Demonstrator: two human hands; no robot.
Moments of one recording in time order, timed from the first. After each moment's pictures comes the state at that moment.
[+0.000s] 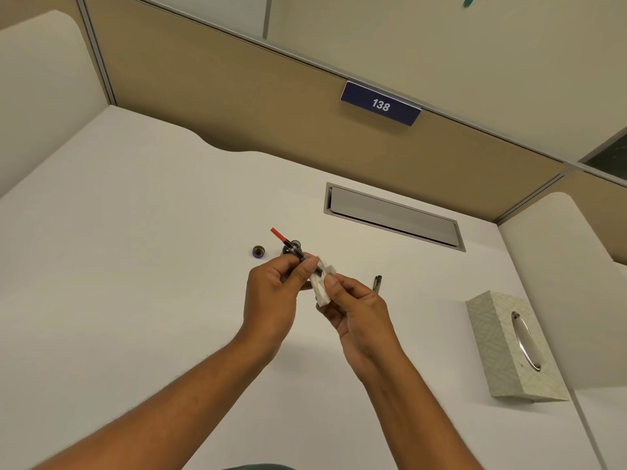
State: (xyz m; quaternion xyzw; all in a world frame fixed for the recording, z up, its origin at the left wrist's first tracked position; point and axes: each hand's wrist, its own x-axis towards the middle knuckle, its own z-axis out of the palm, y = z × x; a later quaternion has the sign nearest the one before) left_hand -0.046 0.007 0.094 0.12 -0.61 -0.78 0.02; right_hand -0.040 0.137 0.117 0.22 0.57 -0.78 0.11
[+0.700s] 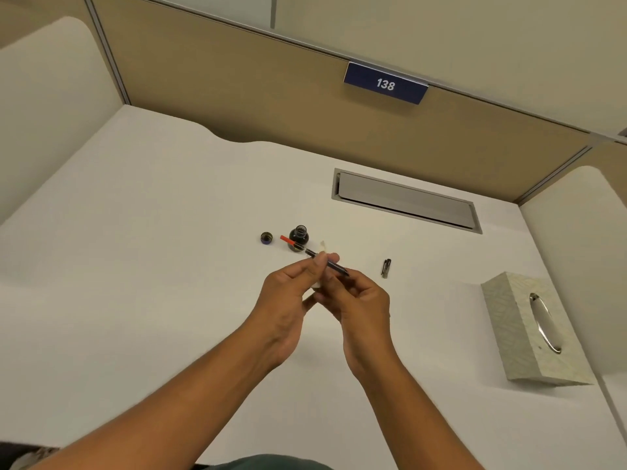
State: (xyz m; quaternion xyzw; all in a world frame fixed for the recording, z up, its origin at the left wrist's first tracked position) left_hand -0.017 0.025 0.107 0.17 -0.47 -0.85 -0.14; right_hand -0.012 0.141 0.107 0.17 0.63 -0.76 0.05
